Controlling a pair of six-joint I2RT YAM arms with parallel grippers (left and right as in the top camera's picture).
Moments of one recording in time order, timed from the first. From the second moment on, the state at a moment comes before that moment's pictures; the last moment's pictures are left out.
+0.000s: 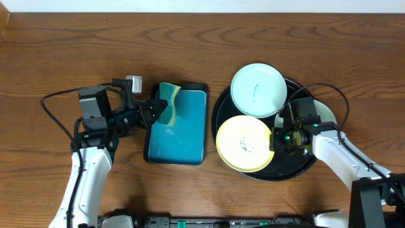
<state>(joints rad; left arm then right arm) 0.13 1.25 0.69 -0.20 0.90 -0.22 0.17 1.52 0.69 -0.51 -0.27 0.30</state>
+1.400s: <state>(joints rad) -0.58 1.50 0.69 -0.18 -0.08 -0.41 0.17 1.52 0.69 -0.51 -0.27 0.30</state>
